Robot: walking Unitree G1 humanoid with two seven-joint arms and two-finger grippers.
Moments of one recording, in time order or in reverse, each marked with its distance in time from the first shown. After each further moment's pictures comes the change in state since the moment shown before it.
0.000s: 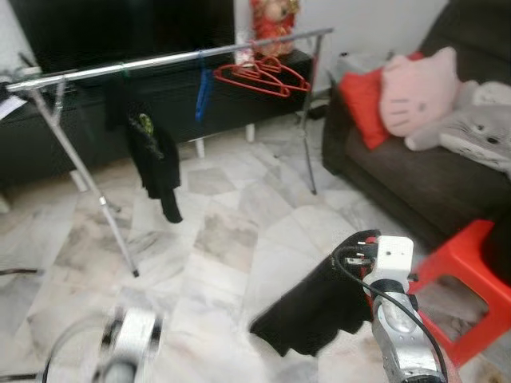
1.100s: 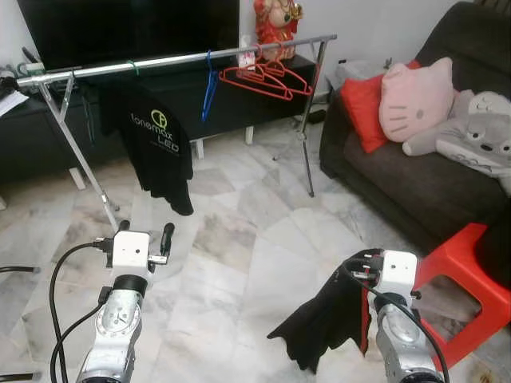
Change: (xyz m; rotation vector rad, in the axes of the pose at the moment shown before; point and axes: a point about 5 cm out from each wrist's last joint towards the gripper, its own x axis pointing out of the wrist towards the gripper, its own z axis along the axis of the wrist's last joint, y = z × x) left arm 0.002 0.012 0.067 -0.169 -0.195 0.017; right arm -0.002 -0.017 -0.035 0.045 0.099 -0.050
